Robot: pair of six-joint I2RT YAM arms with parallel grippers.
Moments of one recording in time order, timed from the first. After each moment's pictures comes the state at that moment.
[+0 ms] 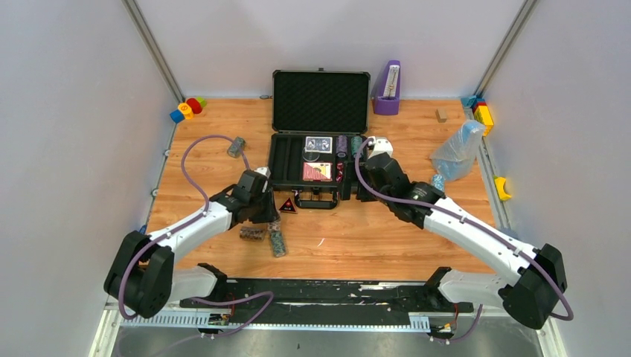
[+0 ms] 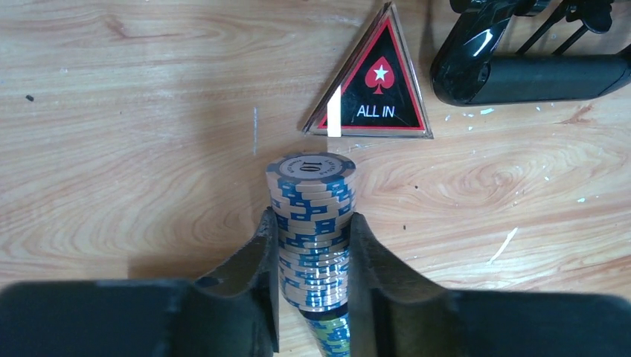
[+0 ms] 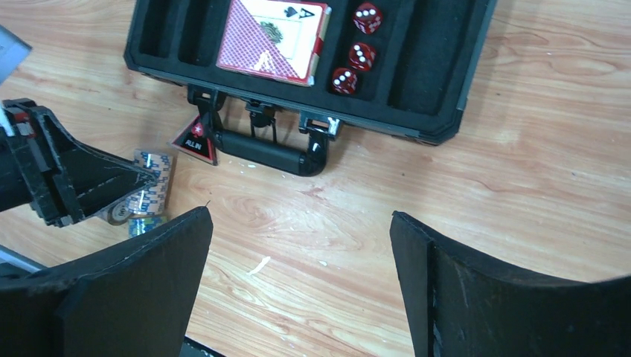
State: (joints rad) left arm -0.49 1.23 0.60 -0.35 0.03 -0.53; right arm 0.78 1.19 0.97 -0.43 0.23 0.57
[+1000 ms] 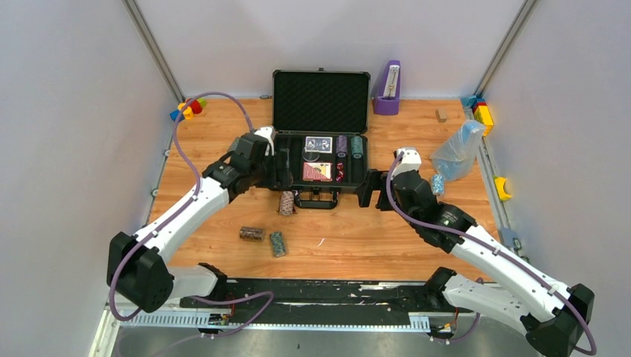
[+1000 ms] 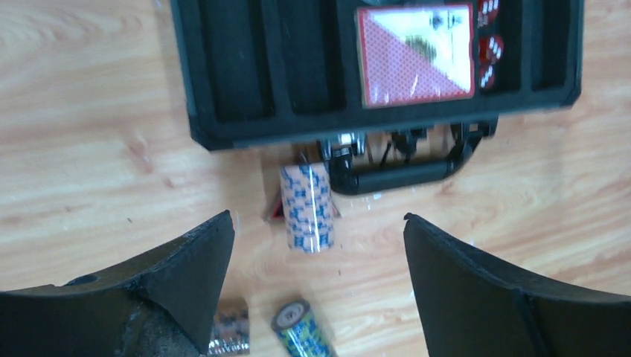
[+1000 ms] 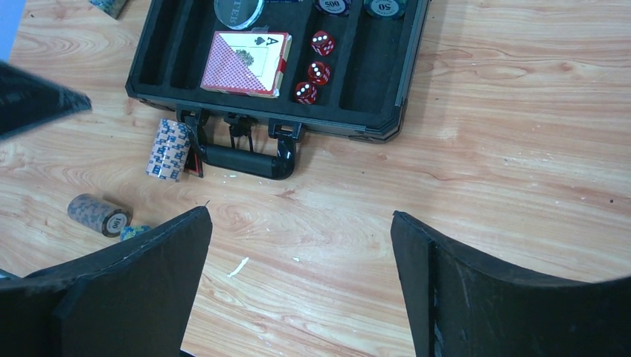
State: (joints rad) left arm -0.49 1.29 1.05 -0.54 -0.05 -0.41; right arm 0.78 0.88 0.80 -0.43 0.34 0.56
